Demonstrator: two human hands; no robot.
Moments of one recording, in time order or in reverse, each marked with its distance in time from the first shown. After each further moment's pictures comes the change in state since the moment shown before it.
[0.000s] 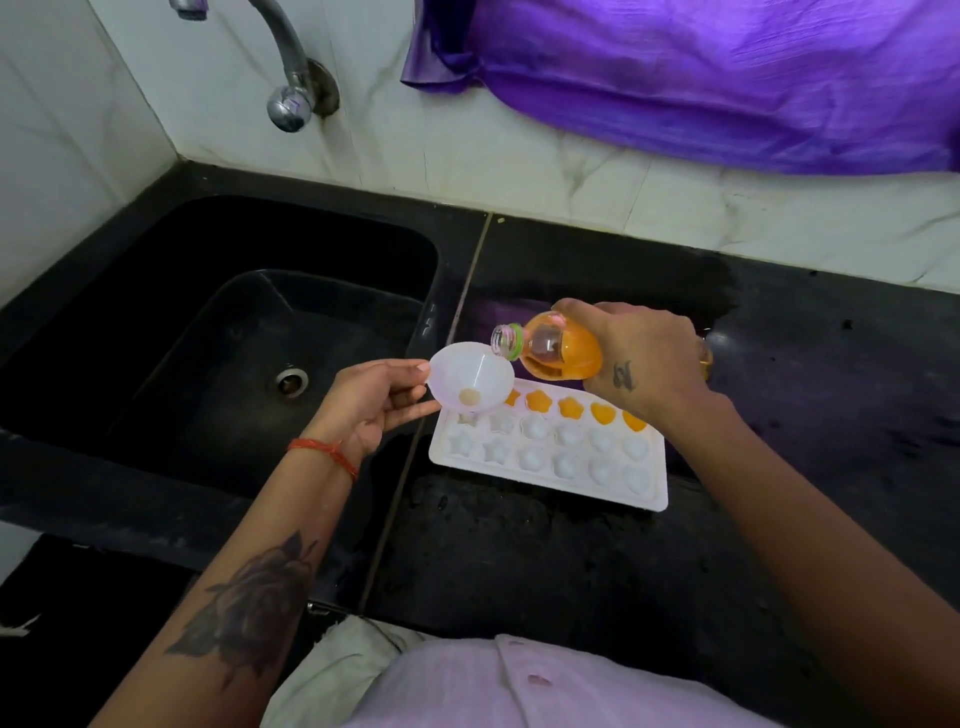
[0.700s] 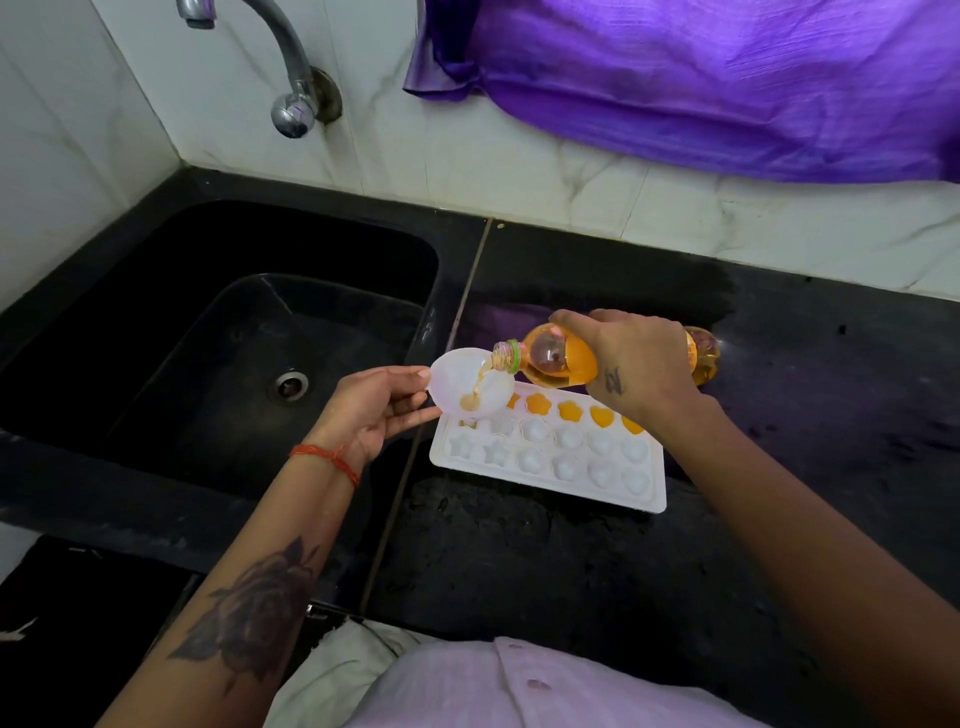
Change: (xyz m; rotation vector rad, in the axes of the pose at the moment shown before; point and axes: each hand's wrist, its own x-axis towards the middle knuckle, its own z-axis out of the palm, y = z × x) left_hand -0.001 -0.004 -0.002 -0.017 -0.024 -0.014; right_hand 0.003 0.000 0.007 -0.113 -0.050 -0.011
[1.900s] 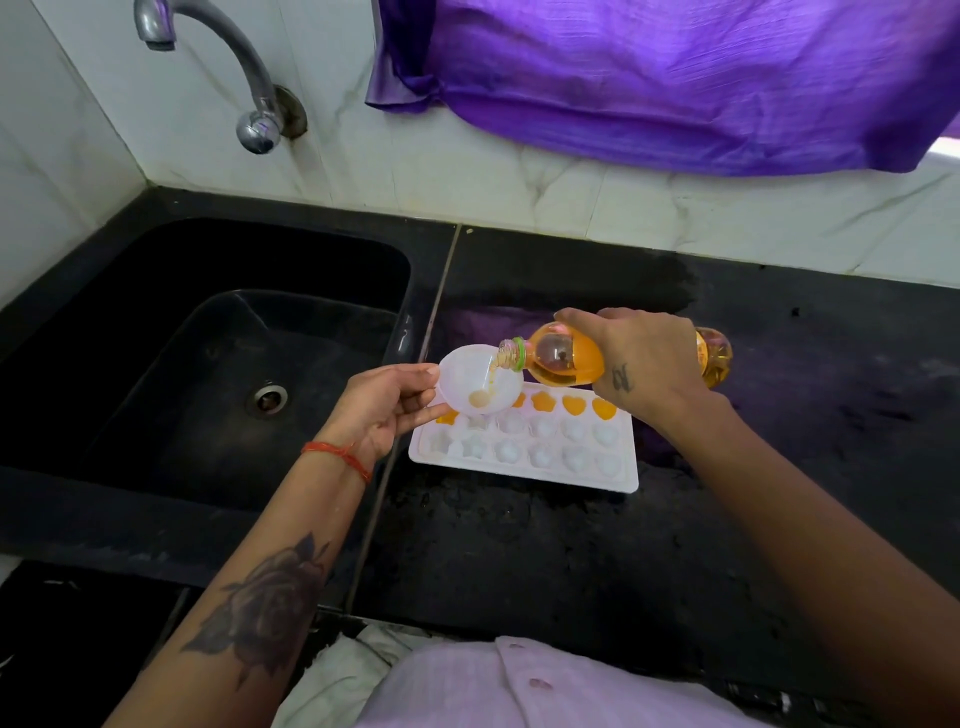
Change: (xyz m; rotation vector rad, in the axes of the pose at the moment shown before) left_hand -0.009 -0.006 0.028 0.024 -0.055 0.004; right_hand -0.032 0.019 -0.019 -0.019 0.010 0.062
